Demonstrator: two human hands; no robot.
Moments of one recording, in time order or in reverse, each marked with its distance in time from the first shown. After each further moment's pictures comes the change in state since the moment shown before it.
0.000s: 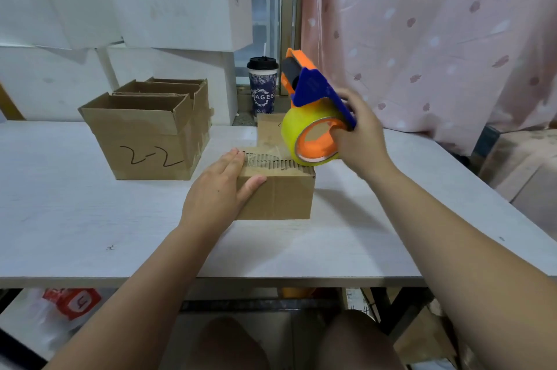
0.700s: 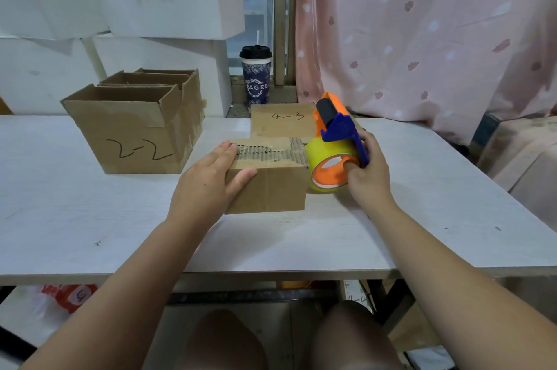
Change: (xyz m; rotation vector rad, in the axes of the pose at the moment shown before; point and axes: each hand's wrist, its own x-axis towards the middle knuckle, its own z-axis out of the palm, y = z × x) left_hand 0.001 0.002 0.000 -0.017 0.004 0.012; right_hand -0.045 0.072 -0.007 0.057 0.114 0.224
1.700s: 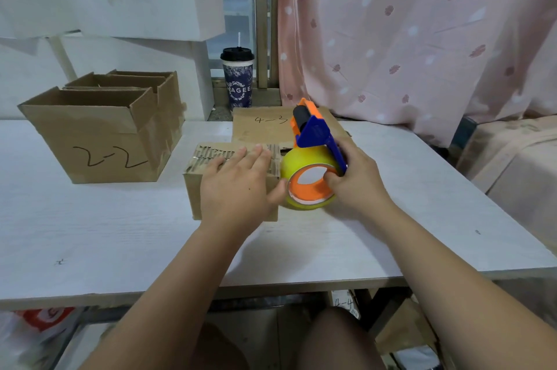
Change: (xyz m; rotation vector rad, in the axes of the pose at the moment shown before) left_hand 0.014 0.063 0.031 0.297 -0.009 0.055; right_hand 0.004 -0.012 -0.022 -0.326 -0.208 -0.108
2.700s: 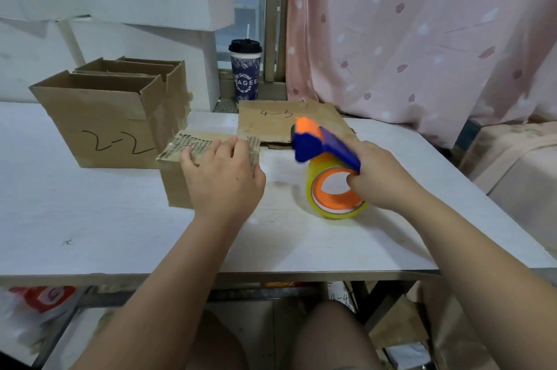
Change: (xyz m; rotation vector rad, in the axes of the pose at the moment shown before) left_hand -0.009 -0.012 -0.002 -0.065 0.204 -0.206; right_hand -0.001 -0.012 -0.033 -0.385 -0.280 -0.048
